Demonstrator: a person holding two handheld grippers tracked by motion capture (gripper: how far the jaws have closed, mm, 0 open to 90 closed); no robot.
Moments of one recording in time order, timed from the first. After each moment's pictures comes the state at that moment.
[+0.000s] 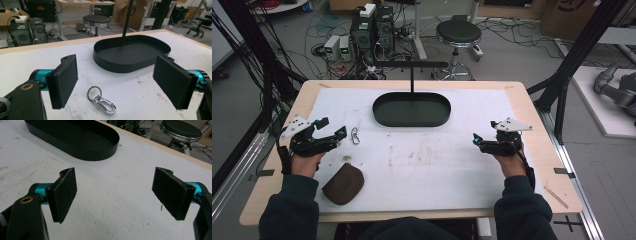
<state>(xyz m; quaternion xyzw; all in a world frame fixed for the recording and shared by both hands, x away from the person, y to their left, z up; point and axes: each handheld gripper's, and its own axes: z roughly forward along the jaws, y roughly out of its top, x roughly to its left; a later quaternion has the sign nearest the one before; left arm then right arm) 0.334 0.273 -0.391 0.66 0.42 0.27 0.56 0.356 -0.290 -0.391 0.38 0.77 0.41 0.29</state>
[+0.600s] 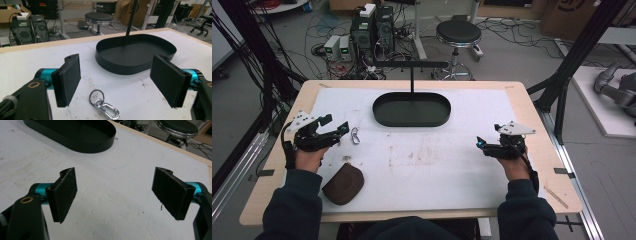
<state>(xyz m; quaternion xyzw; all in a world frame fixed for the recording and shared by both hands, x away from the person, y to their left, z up) 0.349 0.270 -0.389 0.66 0.44 0.27 0.55 0.346 -0.299 -0.394 0.39 0.78 0.40 0.29</state>
